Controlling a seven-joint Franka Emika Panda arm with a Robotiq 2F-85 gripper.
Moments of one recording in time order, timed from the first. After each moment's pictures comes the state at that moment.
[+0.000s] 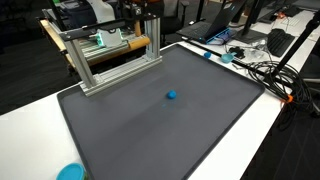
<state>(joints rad) -0.02 -0.65 0.05 -2.69 -0.03 2.12 0.10</state>
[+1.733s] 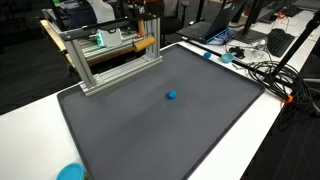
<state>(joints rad) 0.02 -0.66 -0.06 -2.69 0.04 2.21 -0.10</state>
